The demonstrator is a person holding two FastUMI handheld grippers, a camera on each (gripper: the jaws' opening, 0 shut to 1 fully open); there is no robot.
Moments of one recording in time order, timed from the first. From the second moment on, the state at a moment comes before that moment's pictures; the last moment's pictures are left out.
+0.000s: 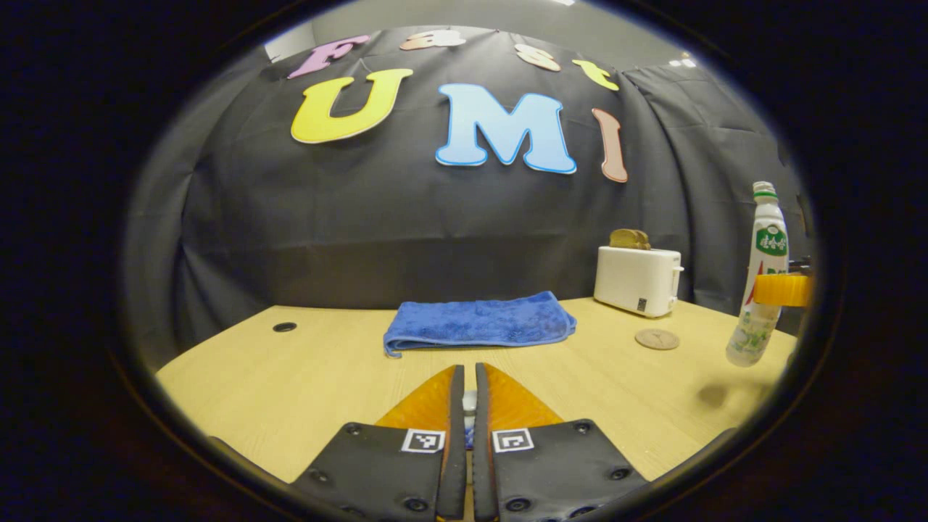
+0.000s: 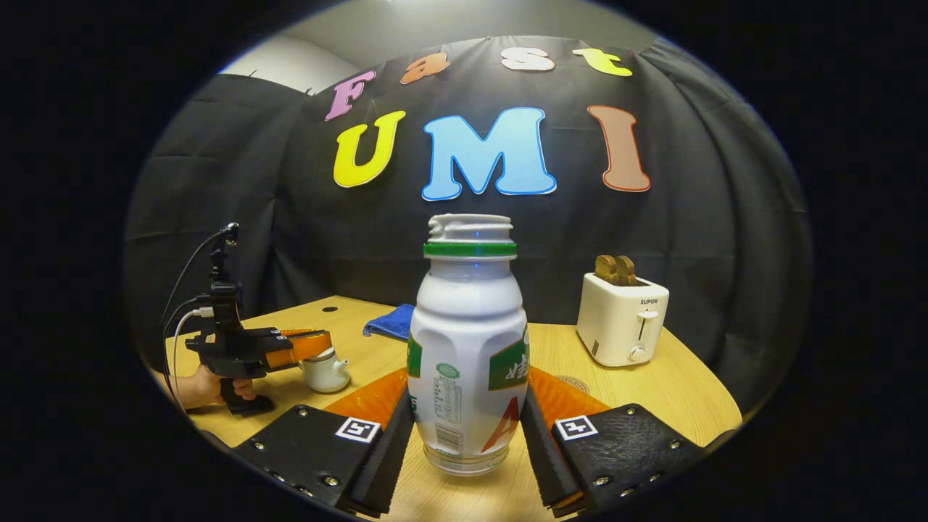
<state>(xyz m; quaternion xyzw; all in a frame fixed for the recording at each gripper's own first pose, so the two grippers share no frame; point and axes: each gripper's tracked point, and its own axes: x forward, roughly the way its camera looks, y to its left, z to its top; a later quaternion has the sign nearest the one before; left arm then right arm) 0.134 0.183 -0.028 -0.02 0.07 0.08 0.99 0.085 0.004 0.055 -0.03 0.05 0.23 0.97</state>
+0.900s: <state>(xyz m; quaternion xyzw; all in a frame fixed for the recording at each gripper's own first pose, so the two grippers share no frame) -0.017 0.193 0.070 -0.04 -0.03 0.12 0.99 0.189 -0.029 0.068 -0.02 0.05 0.13 0.99</state>
